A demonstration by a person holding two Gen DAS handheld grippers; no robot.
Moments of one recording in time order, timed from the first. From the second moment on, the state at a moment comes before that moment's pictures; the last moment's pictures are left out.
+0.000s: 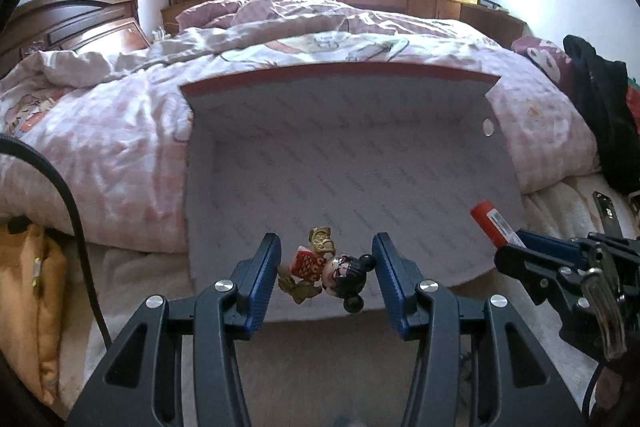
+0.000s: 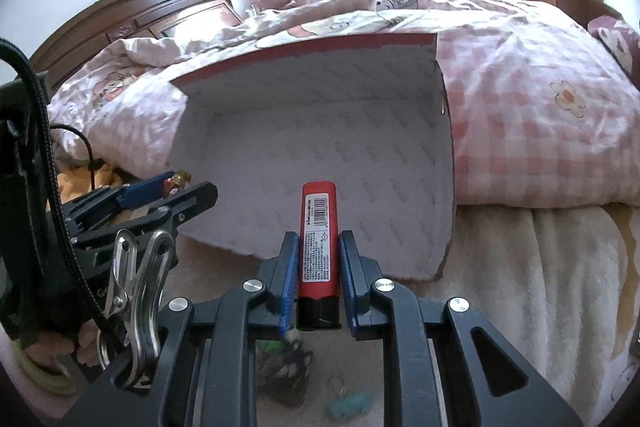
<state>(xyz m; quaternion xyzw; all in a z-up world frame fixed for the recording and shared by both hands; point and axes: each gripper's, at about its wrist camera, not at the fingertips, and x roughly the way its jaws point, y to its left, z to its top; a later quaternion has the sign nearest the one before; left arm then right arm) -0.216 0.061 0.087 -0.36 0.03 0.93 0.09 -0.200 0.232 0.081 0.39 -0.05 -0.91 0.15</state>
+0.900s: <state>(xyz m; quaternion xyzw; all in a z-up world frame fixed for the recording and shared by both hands) -0.266 0.070 0.044 -0.38 0.04 0.92 0.08 -0.241 0.234 0.052 0.39 -0.04 -0.91 0.13</state>
